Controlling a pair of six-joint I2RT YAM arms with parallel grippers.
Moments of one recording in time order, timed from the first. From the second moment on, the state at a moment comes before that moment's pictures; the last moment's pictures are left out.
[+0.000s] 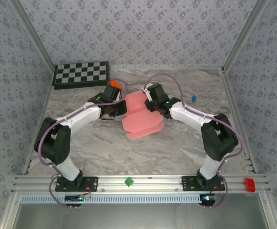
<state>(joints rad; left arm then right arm) -0.52 1.65 1.15 -0.43 0.15 -0.64 0.61 1.72 1.21 -0.26 0.23 -0.08</state>
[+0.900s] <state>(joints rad) -0.52 1.66 1.16 -0.43 0.17 -0.65 0.72 1.83 1.32 -0.38 0.62 0.03</state>
